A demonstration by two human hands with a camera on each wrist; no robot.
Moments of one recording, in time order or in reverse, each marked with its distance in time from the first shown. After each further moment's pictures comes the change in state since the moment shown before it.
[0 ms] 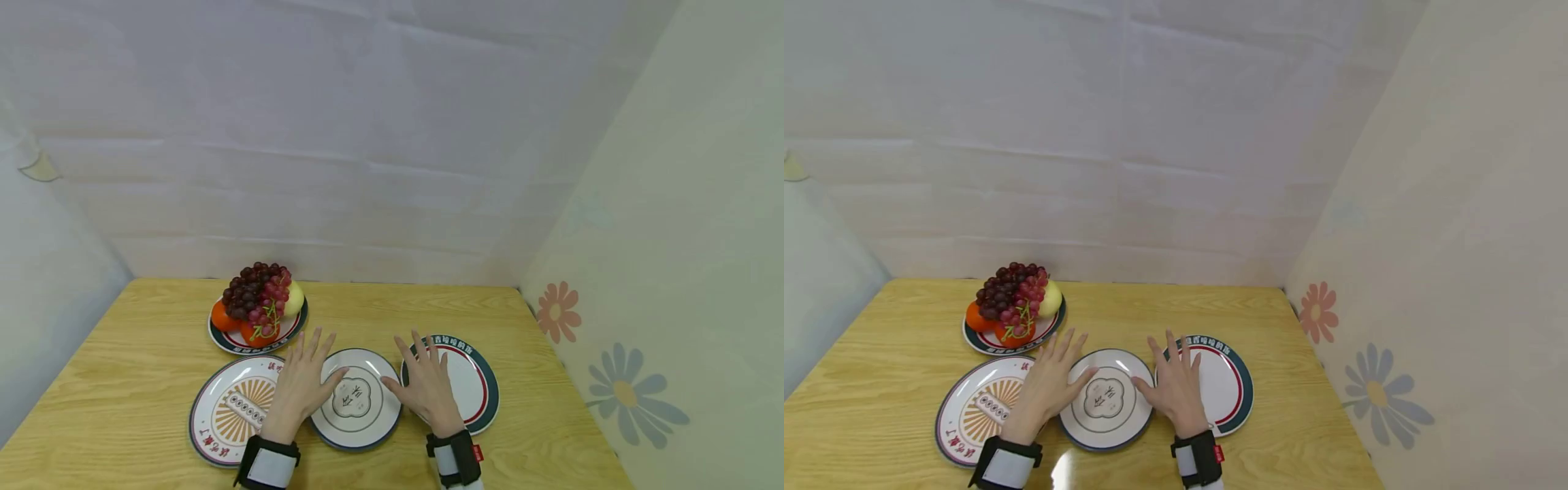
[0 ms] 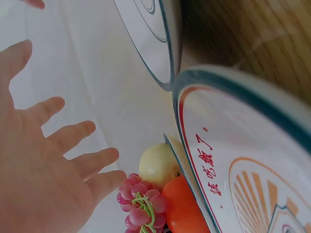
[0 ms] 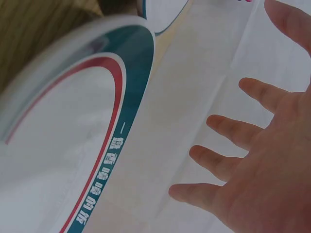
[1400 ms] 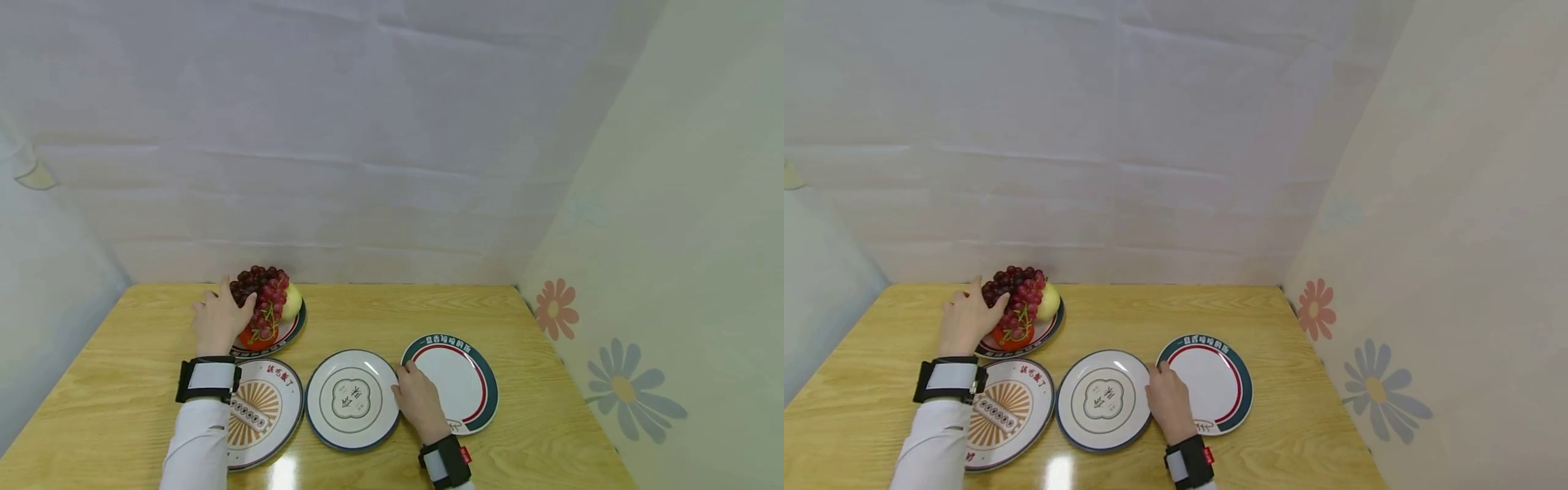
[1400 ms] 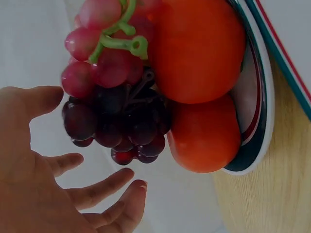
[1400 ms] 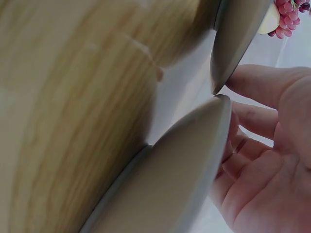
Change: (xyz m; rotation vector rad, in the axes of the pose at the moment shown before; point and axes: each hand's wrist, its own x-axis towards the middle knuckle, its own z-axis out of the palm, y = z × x) left_hand 0.072 -0.106 -0.096 0.003 0.094 -0.421; right_hand -0.005 -0.005 0.041 -0.037 -0.030 0.056
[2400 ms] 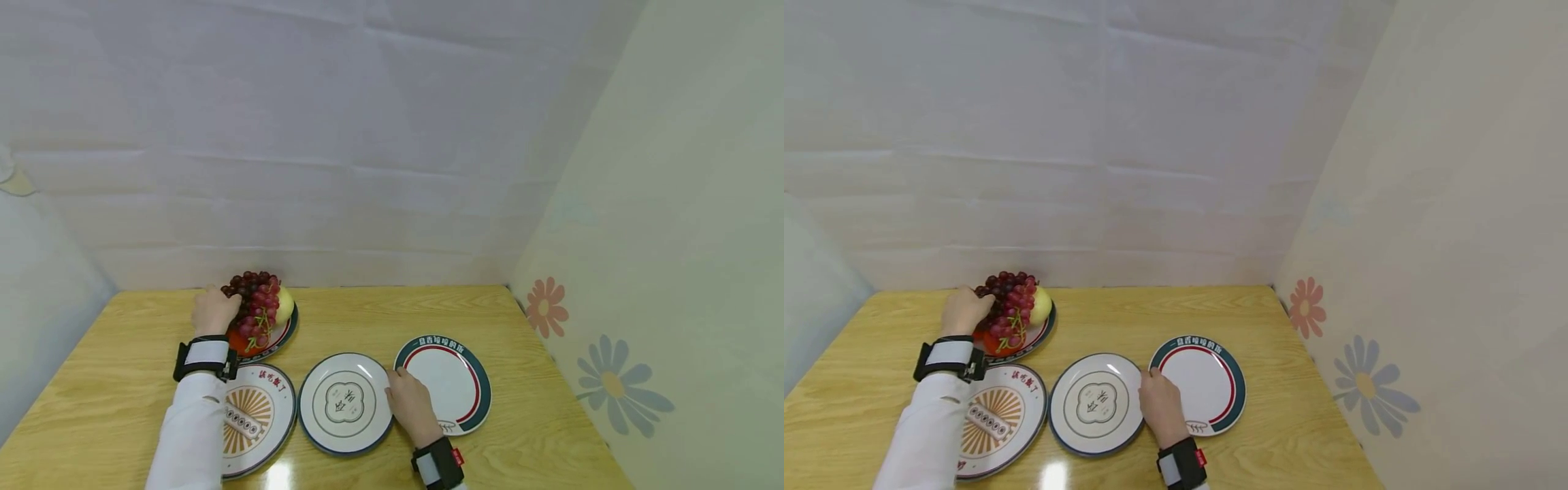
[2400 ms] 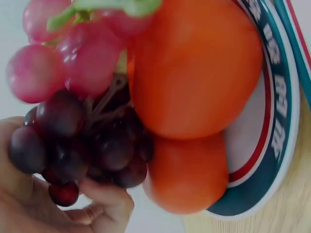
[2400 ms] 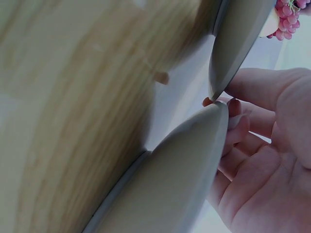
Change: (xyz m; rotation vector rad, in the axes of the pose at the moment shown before) left_hand 0.033 -0.014 0.005 -0.120 -0.102 -0.177; right_hand 0.001 -0.013 0.001 -0.042 -0.045 -0.019
